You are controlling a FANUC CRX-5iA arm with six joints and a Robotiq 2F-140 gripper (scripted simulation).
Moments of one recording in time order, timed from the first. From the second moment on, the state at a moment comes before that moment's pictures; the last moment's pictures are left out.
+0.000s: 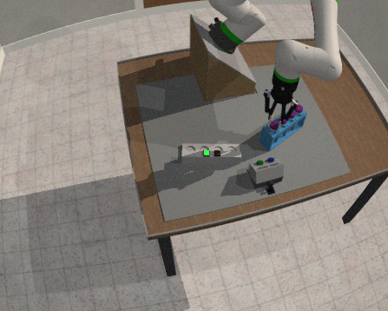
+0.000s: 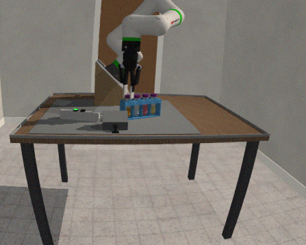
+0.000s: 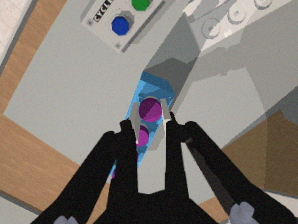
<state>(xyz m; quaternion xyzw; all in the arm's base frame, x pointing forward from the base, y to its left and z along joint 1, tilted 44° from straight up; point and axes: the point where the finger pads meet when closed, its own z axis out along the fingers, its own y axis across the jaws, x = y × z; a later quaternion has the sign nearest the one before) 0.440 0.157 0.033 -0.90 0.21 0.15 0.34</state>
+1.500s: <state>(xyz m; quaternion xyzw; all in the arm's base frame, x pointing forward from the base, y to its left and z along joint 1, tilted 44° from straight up) 0.440 0.158 0.032 -0.68 0.64 0.30 0.22</state>
